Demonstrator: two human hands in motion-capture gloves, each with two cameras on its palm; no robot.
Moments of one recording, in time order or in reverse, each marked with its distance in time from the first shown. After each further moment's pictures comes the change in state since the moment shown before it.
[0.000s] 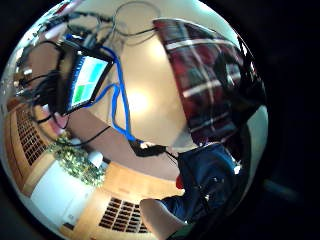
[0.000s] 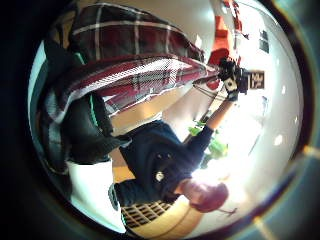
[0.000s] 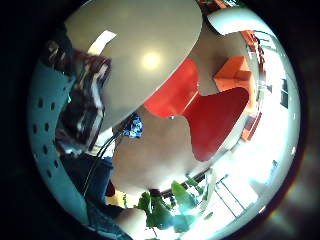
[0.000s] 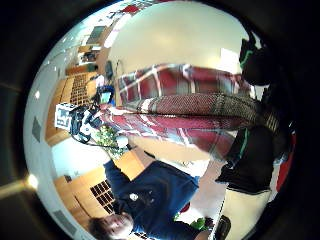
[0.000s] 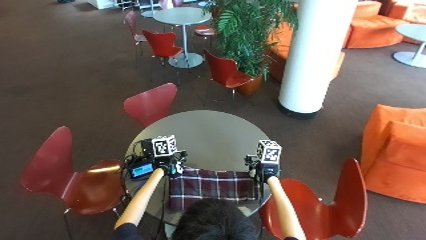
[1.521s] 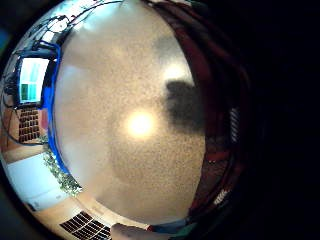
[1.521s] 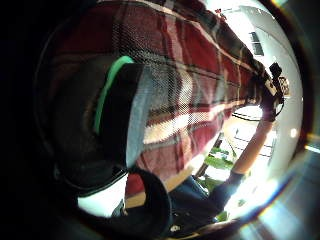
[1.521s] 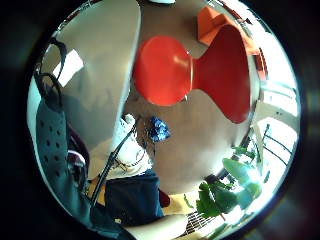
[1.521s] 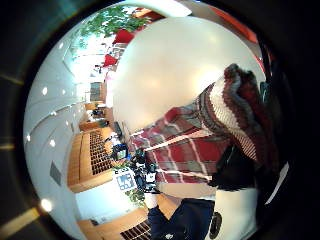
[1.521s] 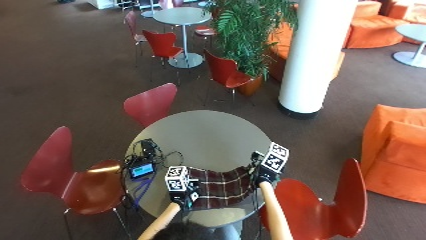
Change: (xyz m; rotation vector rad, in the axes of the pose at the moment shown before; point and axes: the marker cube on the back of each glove) left arm 0.046 -0.035 0.143 0.481 -0.056 0.127; right arm 0.046 -0.027 0.035 0.172 -0.221 0.551
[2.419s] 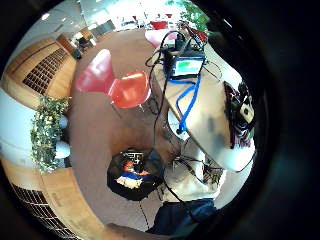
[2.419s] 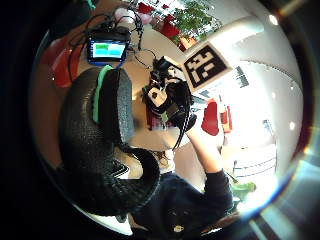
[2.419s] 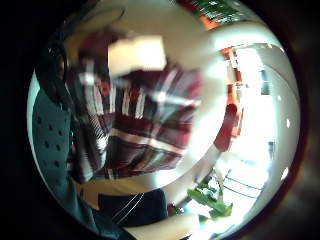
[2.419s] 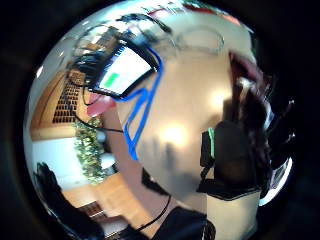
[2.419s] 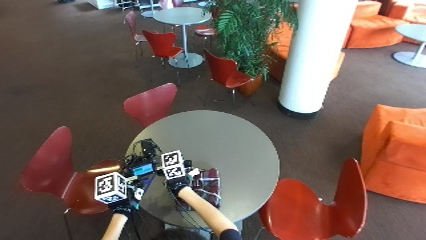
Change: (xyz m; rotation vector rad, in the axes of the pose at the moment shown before) left arm -0.204 0.131 -0.139 0.508 0.048 -0.287; right arm -0.368 0.165 0.169 0.225 0.419 -0.583
